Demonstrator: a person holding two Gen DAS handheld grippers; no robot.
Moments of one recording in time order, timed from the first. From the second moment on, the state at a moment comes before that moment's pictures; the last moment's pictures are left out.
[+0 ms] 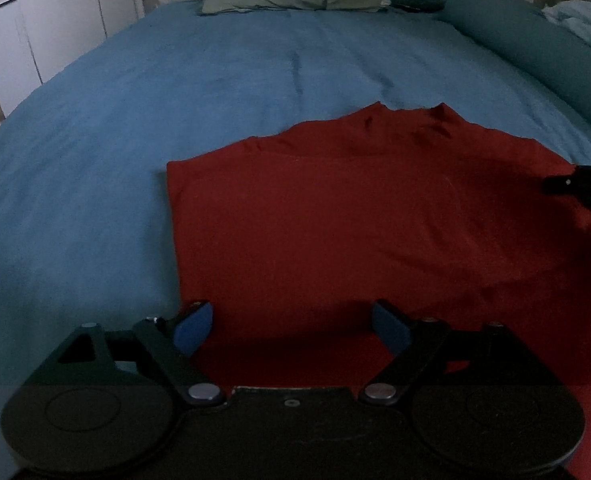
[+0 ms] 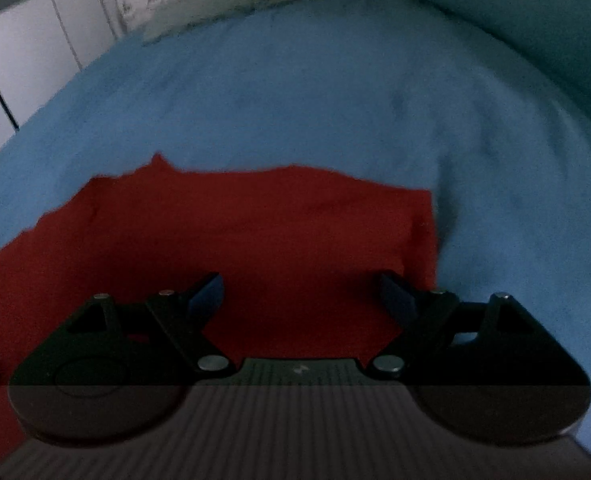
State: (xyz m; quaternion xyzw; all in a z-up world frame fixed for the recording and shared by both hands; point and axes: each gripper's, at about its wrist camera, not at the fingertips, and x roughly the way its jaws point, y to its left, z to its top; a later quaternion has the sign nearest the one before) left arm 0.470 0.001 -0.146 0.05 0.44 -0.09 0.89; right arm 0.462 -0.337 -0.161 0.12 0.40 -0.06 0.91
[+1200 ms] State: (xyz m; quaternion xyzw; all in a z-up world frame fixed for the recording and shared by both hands) left arm 0.134 0.094 -0.143 -0.01 0.41 -0.06 0.91; right arm 0.046 -0.316 -0.131 0.08 0.39 -0.05 0.91
